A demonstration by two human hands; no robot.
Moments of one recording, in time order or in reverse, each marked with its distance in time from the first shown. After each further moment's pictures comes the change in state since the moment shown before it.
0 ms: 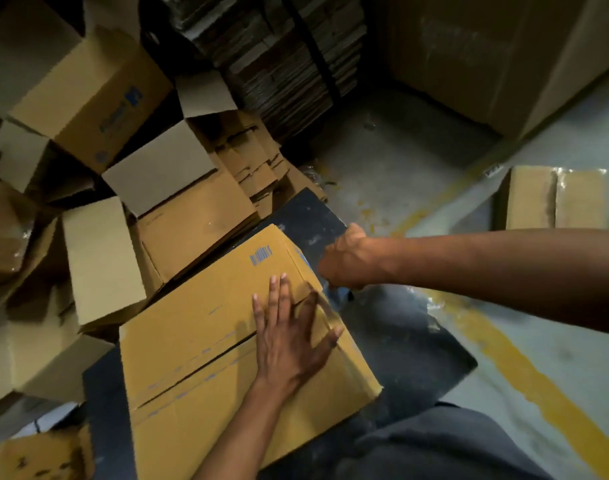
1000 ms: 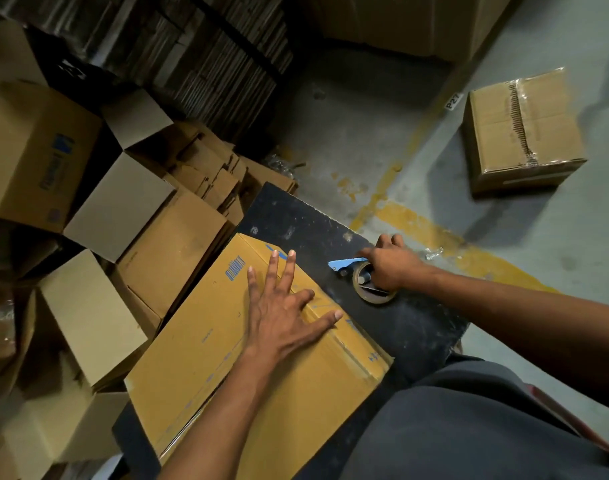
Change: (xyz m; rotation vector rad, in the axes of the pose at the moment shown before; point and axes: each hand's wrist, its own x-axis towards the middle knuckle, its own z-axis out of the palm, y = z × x) left_hand 0.065 0.003 -0.028 0.273 -0.359 0.276; right_hand 0.031 -0.002 0.202 1.083 0.131 0.555
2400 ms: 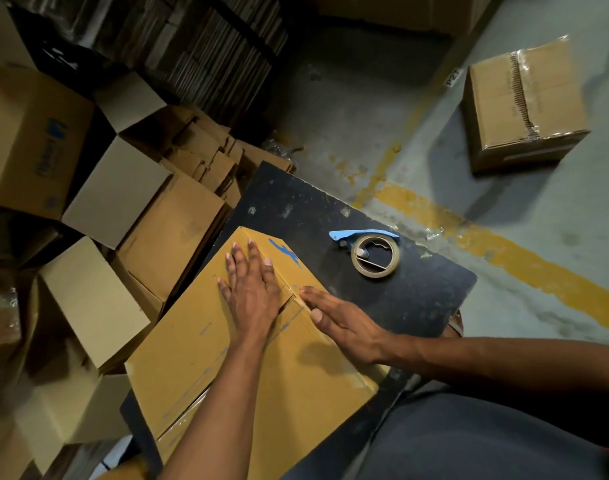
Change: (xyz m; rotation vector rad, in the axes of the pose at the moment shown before) left_hand -0.003 -0.034 0.061 -0.500 0.200 -0.443; right_hand -0.101 -0.080 0.113 0.794 0.038 -0.567
